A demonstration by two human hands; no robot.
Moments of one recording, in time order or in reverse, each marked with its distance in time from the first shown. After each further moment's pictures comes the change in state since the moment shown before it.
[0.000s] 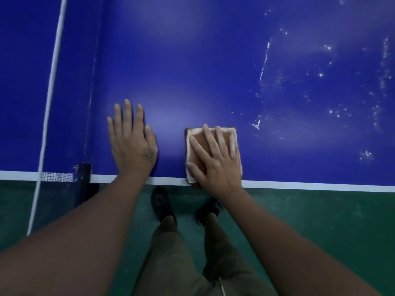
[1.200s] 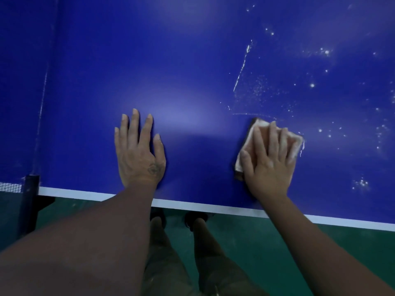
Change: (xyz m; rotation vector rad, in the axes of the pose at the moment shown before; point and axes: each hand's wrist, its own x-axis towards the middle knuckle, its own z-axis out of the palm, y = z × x) left_hand -0.011 0.127 0.052 0.035 0.020 -0.086; right_hand -0.002 0.213 -0.041 -0.088 0.083 0.290
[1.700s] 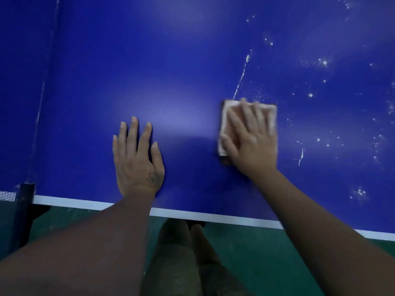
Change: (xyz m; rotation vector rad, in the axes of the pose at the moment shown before) left_hand 0.001 0.000 0.001 0.000 0.009 -0.013; right_hand 0.082 -0.024 0.010 0.081 0.074 -0.279
